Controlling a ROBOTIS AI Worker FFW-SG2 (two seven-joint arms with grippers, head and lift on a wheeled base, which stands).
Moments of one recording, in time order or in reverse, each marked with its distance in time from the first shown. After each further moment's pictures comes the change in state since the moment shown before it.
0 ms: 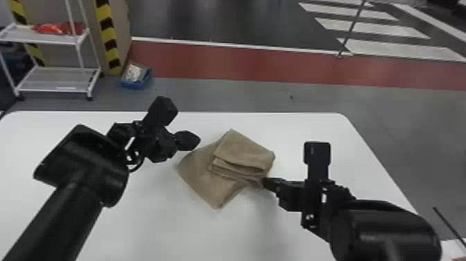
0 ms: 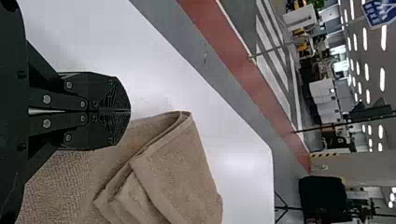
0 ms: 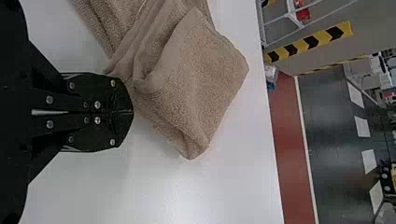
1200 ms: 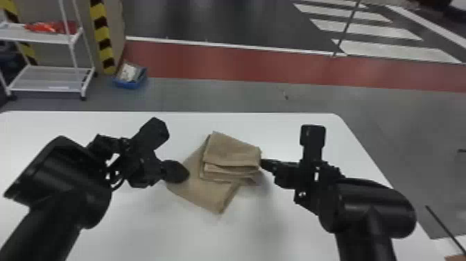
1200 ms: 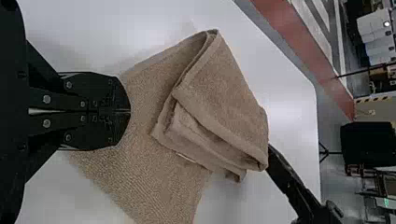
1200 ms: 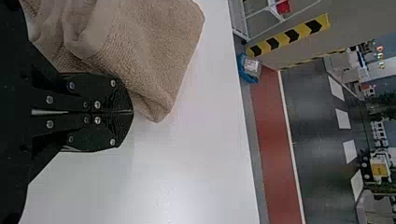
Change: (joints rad) left arm 0.144 0.075 -0.033 -0.257 -0.110 0.141 -0.303; right arm -0.156 0.000 -0.037 0.198 -0.006 -0.099 0.002
